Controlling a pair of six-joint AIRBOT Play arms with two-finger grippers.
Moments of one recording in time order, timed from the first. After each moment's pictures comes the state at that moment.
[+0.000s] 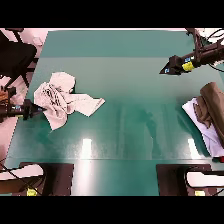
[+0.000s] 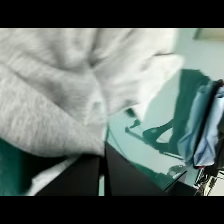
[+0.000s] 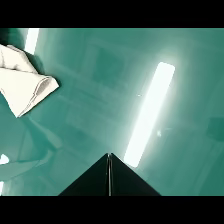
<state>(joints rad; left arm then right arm) 0.72 -1.36 0.87 0.61 -1.42 -0.92 -0.02 -1.47 1.64 -0.93 1.44 1.39</state>
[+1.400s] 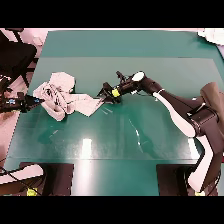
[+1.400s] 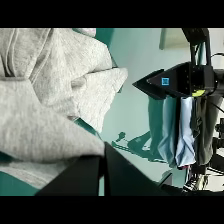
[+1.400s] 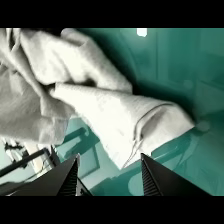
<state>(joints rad) 0.72 -1.31 0.88 0.49 -1.48 -0.87 0.49 -1.98 1.64 -0.48 1.02 1.72</state>
